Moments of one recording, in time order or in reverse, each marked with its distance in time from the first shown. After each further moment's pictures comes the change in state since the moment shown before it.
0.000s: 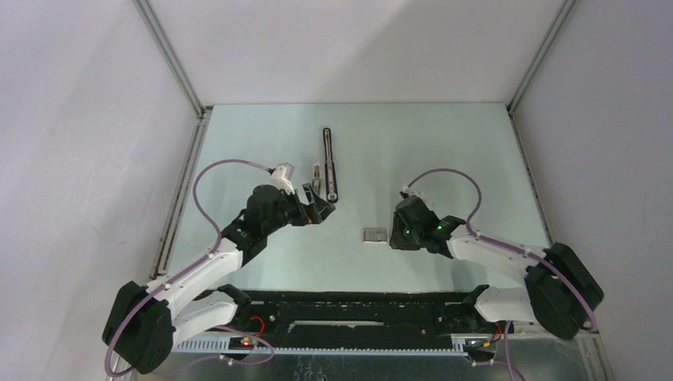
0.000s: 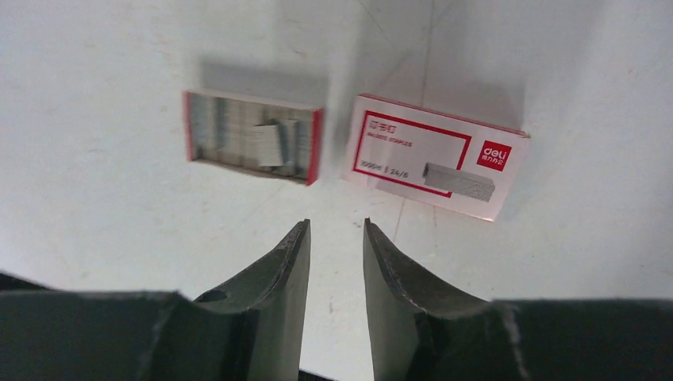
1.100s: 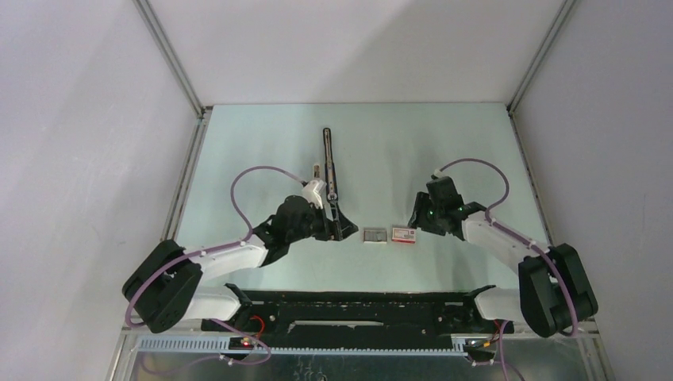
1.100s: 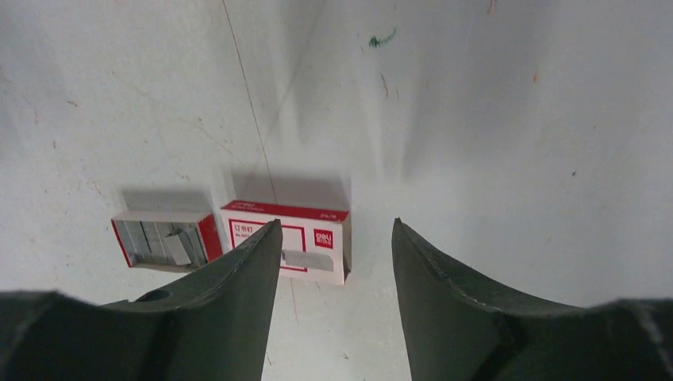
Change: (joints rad) left arm -0.197 0.275 -0.037 0.253 0.037 -0.062; right arm -0.348 -0.031 0.017 -0.021 -0.092 -0.102
